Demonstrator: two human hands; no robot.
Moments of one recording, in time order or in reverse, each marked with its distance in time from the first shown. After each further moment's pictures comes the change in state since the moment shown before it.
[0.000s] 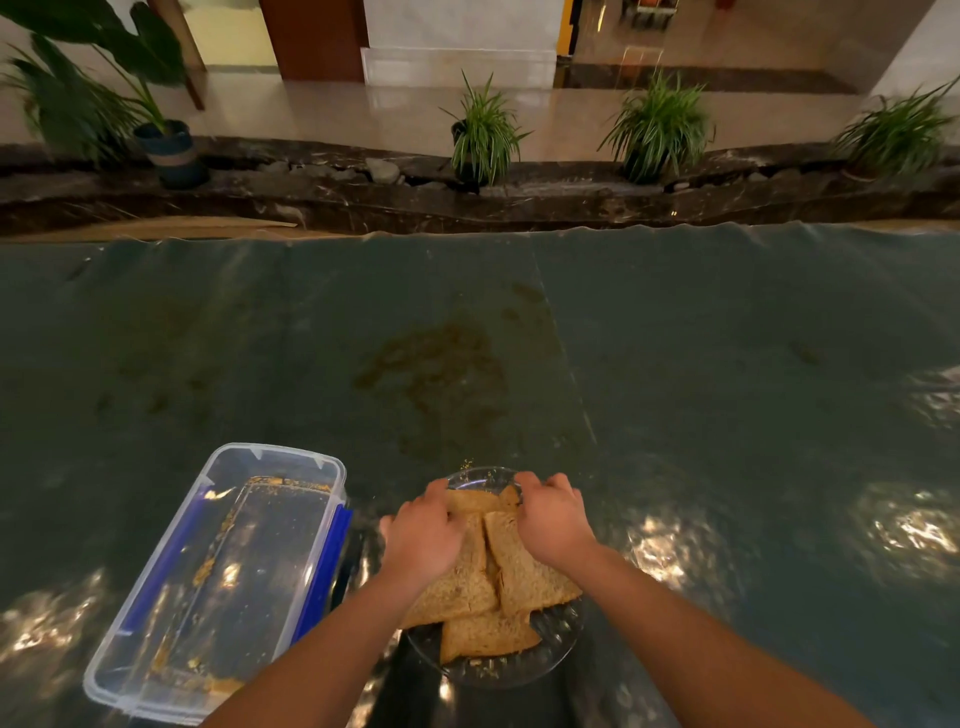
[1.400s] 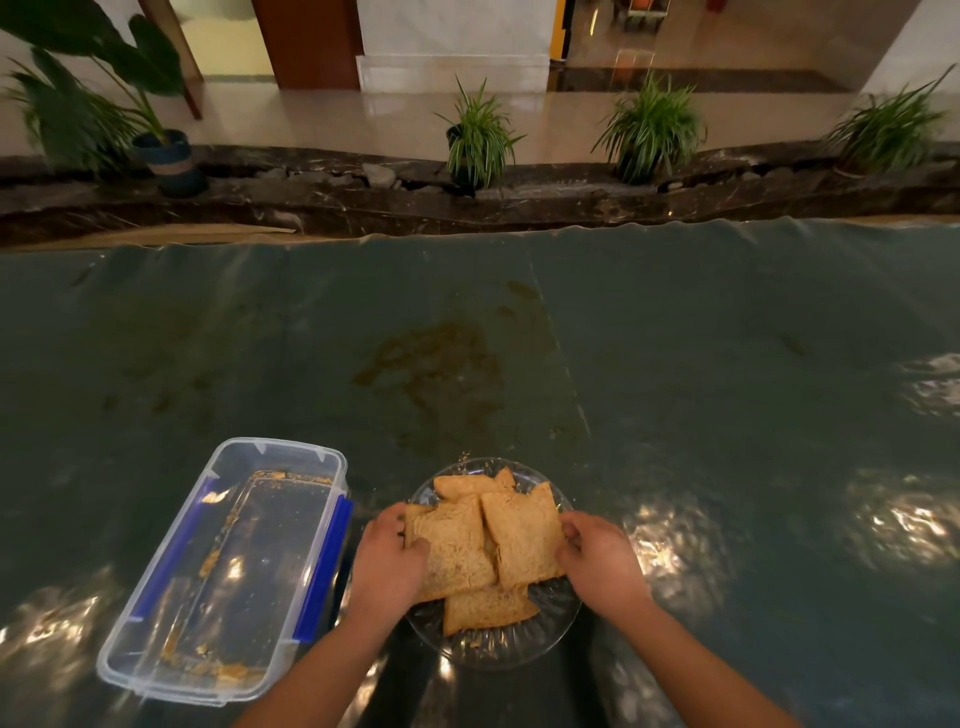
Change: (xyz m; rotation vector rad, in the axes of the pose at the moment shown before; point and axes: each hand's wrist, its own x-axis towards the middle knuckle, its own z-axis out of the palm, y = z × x) left_hand -0.042 -0.042 0.005 -0.447 0.137 -0.146; right_hand -0.077 0.040 -0.002 0.352 0.079 0.147
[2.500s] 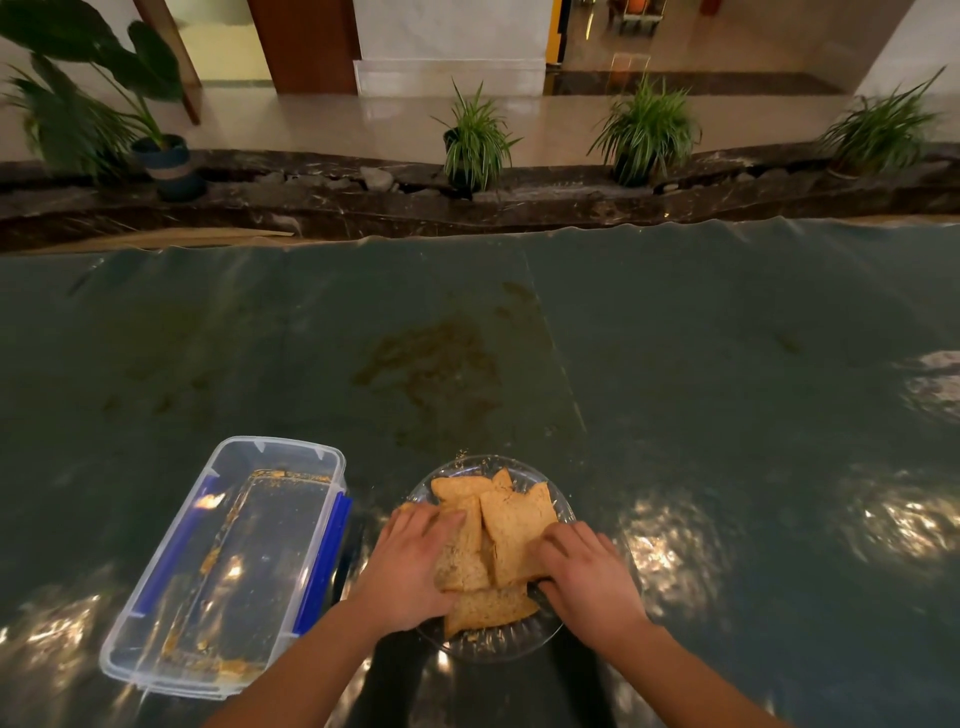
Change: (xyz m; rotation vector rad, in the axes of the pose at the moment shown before) left_hand 0.006 -0.015 0.000 0.726 -0.300 0.645; right_hand -0.031 -0.003 0.002 -0.526 0.002 -0.435
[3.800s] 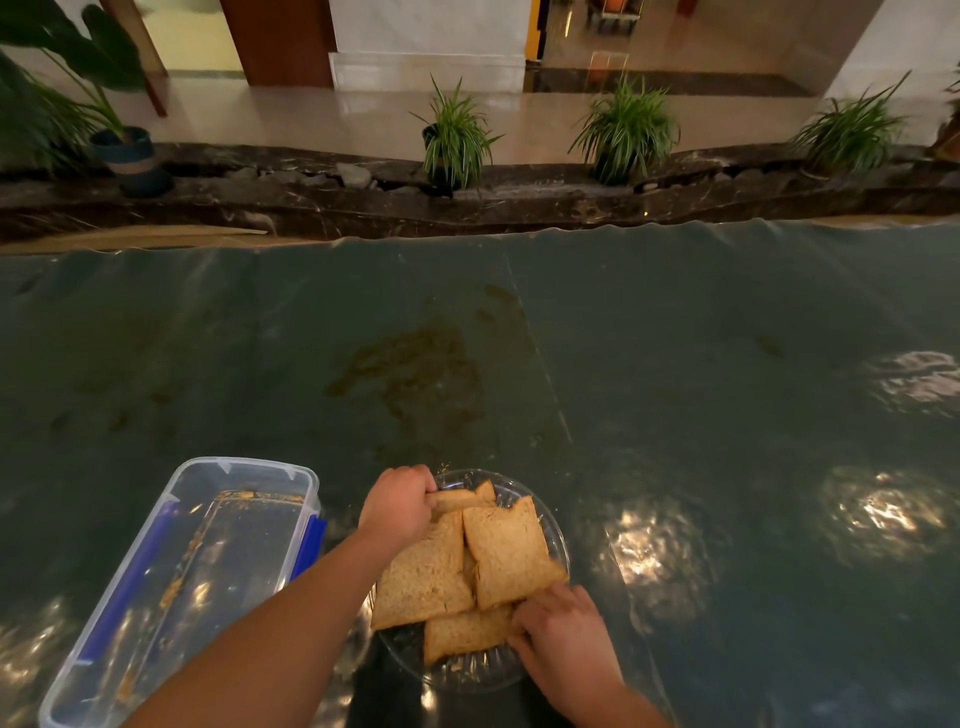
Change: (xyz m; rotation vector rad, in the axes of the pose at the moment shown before) left_hand 0.096 -0.001 -0.033 -0.083 0.096 -0.297; right_hand -0.017 -0.026 0.014 0.145 -0.011 0.046
